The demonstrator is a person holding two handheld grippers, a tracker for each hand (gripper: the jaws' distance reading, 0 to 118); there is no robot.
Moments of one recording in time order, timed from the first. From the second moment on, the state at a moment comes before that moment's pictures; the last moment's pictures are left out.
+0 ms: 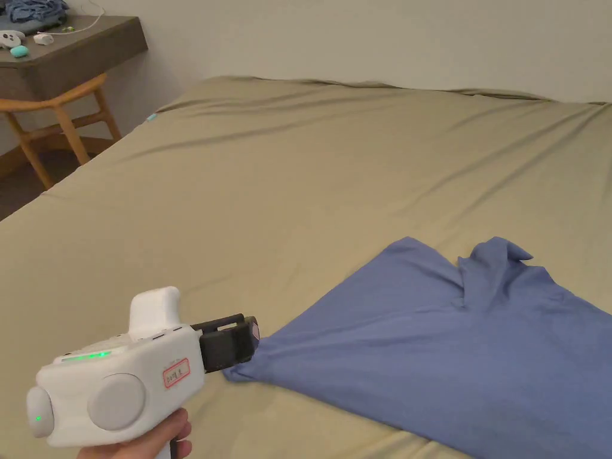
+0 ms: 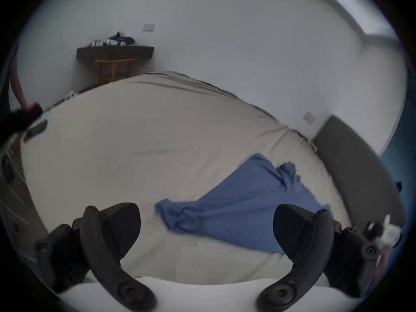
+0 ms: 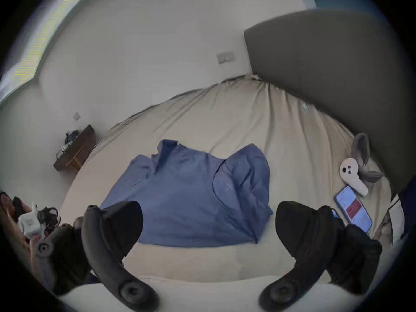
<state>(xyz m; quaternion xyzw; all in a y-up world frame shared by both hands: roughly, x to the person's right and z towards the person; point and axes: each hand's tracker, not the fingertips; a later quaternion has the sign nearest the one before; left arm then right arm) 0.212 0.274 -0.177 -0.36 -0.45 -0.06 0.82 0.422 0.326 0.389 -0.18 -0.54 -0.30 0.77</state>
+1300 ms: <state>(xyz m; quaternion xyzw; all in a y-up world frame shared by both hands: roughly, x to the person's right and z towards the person) 0.303 0.162 -0.213 -0.43 -0.38 -0.16 0.80 0.423 0.338 0.322 -0.21 -0.48 -0.23 0.82</state>
